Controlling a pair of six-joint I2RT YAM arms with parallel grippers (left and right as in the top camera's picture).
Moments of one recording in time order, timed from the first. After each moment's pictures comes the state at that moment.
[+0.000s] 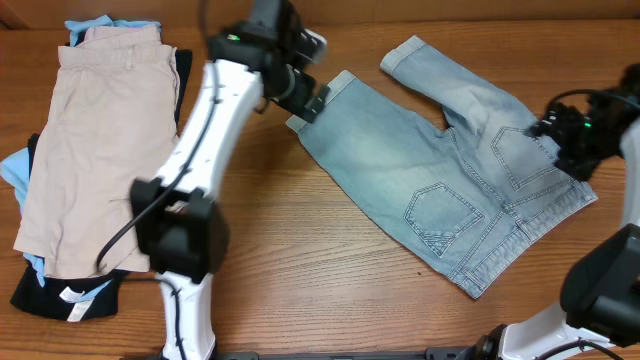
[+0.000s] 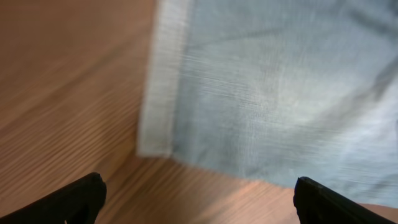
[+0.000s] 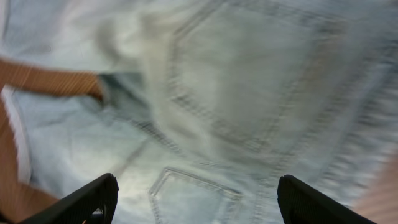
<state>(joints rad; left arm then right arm) -0.33 2.19 2.08 -1.08 0.20 0.24 -0.39 1.80 1.57 -1.13 -0.31 0.30</state>
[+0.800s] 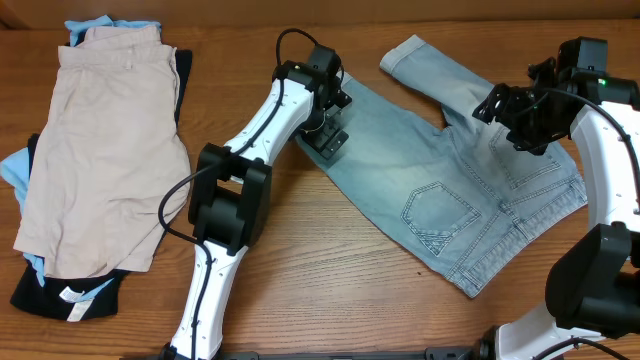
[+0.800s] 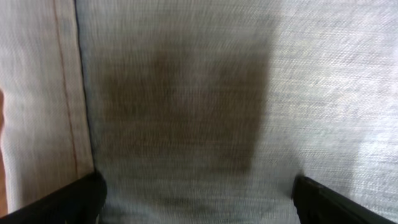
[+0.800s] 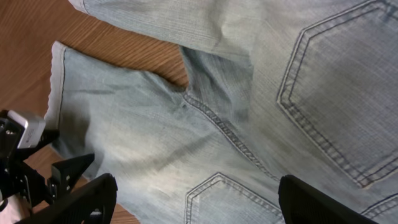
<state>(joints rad) -0.41 2.47 2.11 -1.08 0.01 0.28 -0.21 1.80 1.57 -1.02 -0.35 0.29</state>
